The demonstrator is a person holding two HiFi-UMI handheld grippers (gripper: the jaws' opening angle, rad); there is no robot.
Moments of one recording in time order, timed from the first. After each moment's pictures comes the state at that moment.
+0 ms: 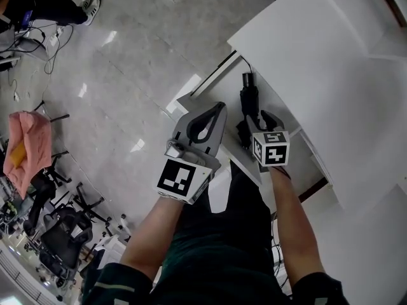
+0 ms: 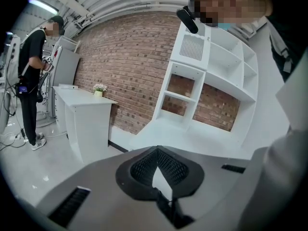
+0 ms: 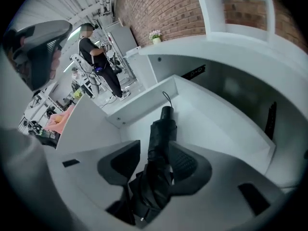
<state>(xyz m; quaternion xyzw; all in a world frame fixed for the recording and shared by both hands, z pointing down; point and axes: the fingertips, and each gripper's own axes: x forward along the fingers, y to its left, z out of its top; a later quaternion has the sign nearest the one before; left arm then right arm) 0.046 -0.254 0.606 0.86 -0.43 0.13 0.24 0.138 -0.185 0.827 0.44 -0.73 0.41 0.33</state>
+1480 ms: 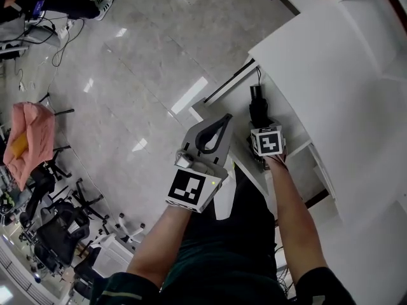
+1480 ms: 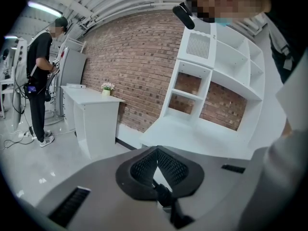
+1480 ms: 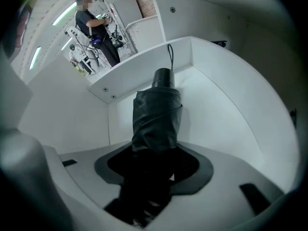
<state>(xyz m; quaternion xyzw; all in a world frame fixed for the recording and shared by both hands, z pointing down) 0.020 -0.253 0.624 0.84 -0.46 0.15 0.25 0.111 -0.180 0.915 0.36 -0.70 0.42 0.45</state>
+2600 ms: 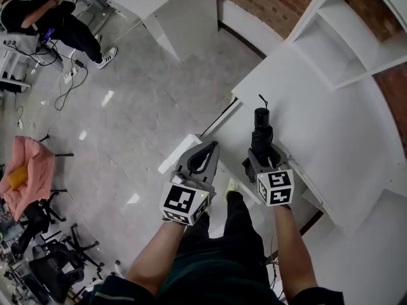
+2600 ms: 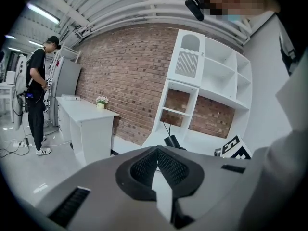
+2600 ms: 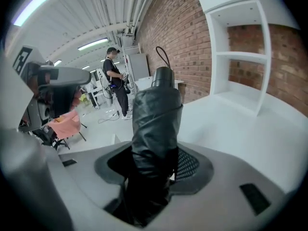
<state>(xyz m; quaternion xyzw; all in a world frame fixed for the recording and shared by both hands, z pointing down) -0.010 -0.214 0.521 0.87 -0.44 0.10 0.20 0.119 -0.198 0.648 0.49 -0.79 0.25 0.26</state>
